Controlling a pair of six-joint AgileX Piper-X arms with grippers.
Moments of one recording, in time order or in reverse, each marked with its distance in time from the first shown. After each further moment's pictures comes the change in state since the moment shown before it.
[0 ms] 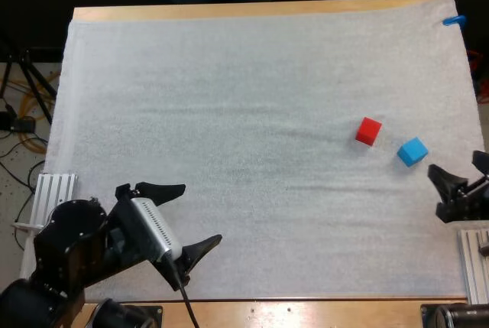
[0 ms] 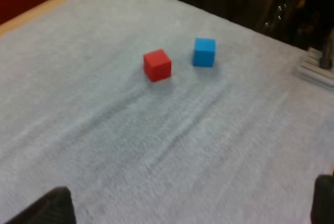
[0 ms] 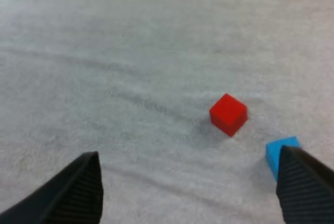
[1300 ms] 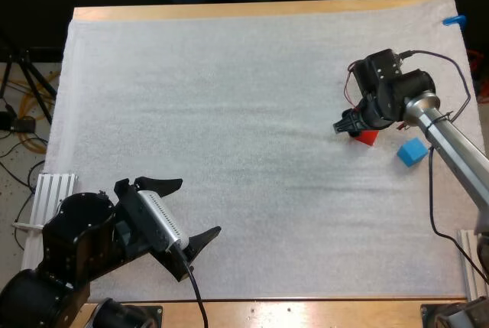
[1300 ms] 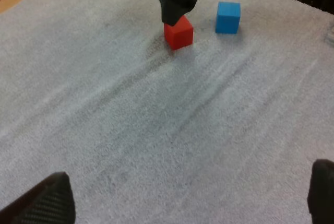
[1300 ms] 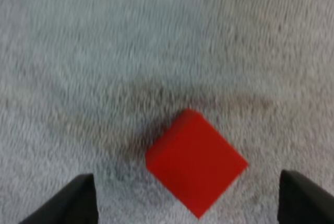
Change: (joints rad) left arm -0.013 0.034 0.000 0.005 -0.077 0.018; right arm 0.292 1.101 -0.241 -0.221 0.473 0.029
